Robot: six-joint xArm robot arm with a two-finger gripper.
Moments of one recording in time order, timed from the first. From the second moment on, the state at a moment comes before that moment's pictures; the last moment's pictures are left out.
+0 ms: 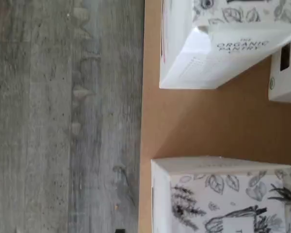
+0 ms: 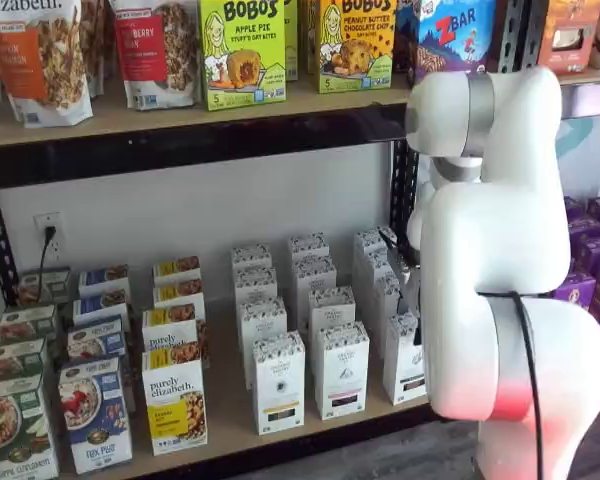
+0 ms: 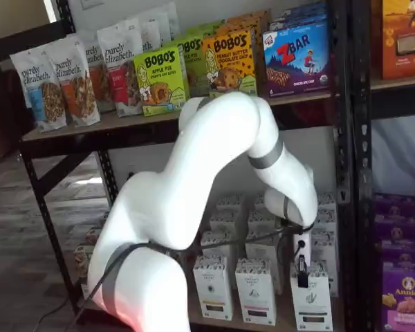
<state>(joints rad) -0.35 1.00 -1.50 0.15 0.47 -2.04</state>
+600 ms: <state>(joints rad) -0.35 1.07 -1.57 -0.02 0.47 -1.90</state>
